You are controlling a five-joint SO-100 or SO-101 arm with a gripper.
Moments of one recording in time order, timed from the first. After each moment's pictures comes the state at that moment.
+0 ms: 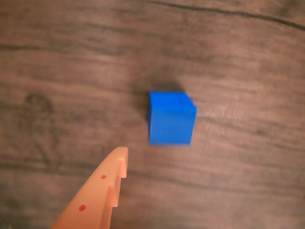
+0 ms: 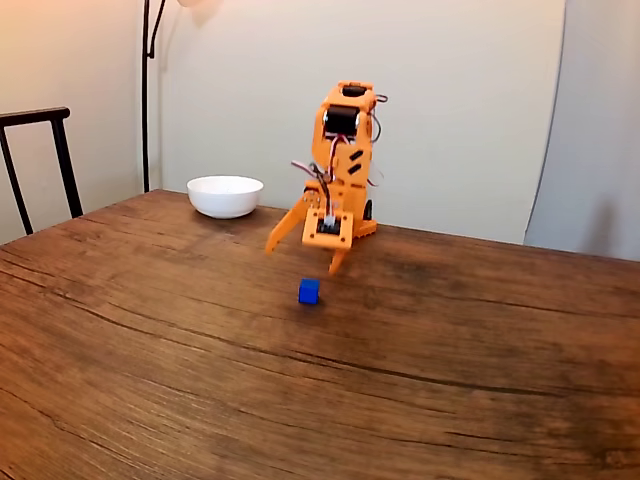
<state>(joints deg) -1.1 81.7 96.8 60.5 98.3</state>
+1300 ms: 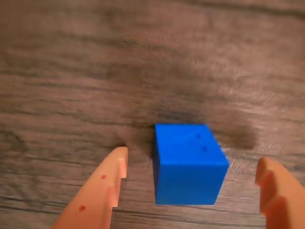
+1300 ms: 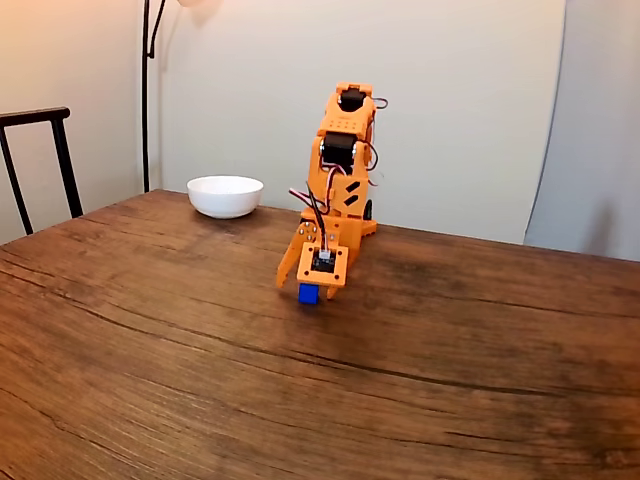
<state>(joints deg) -1.5 73.5 96.2 55.5 97.2</state>
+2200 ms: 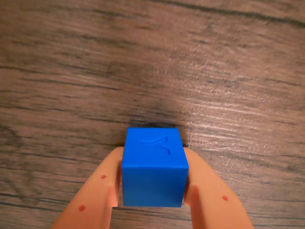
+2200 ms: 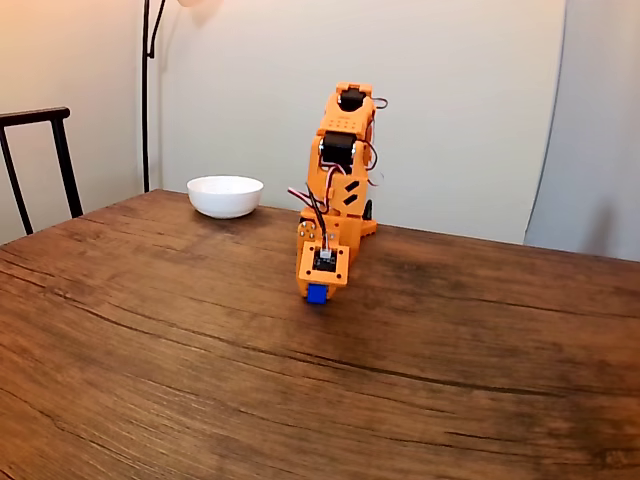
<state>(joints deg) -1.3 73.3 96.2 56.8 99.4</state>
